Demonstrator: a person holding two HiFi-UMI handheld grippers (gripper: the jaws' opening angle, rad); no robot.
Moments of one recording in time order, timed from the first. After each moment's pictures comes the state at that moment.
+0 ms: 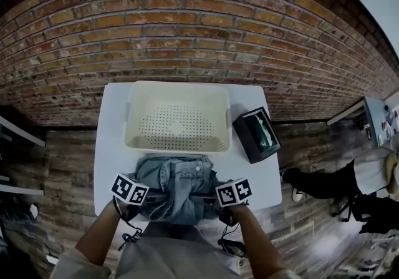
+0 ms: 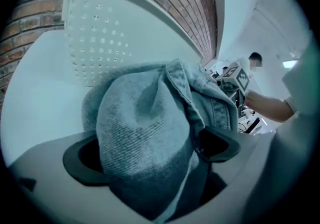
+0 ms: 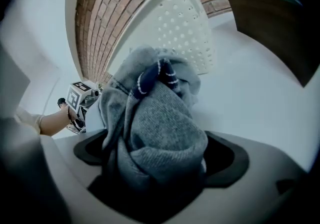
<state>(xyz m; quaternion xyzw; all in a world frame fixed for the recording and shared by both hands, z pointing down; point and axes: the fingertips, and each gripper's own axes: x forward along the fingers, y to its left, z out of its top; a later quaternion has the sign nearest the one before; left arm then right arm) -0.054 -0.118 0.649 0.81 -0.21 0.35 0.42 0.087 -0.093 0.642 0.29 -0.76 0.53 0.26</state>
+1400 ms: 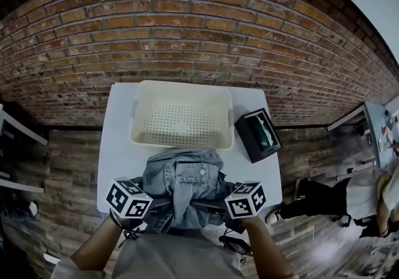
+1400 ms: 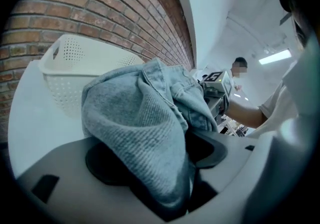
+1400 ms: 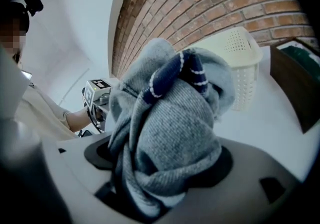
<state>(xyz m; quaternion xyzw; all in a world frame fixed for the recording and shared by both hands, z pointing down) -0.019 -0.087 0.534 0.88 -0.17 0.27 0.36 0.054 -0.074 0.529 0.22 -0.85 0.42 0.21</state>
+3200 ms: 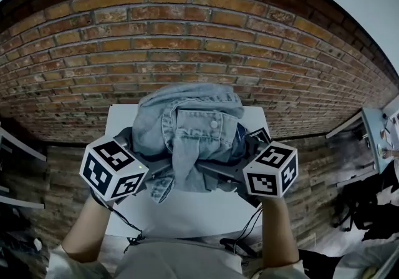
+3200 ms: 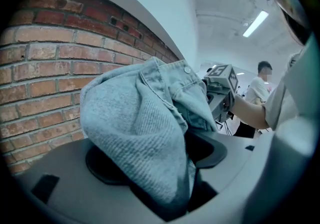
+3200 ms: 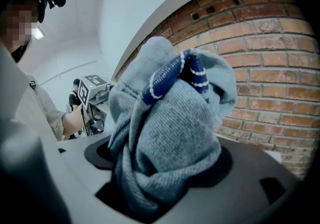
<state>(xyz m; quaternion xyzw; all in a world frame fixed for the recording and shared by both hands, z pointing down) -0.019 -0.260 0.347 0.94 -0.23 0.22 0.13 0.054 -0.245 0.346 0.30 -0.91 0.20 0.19</state>
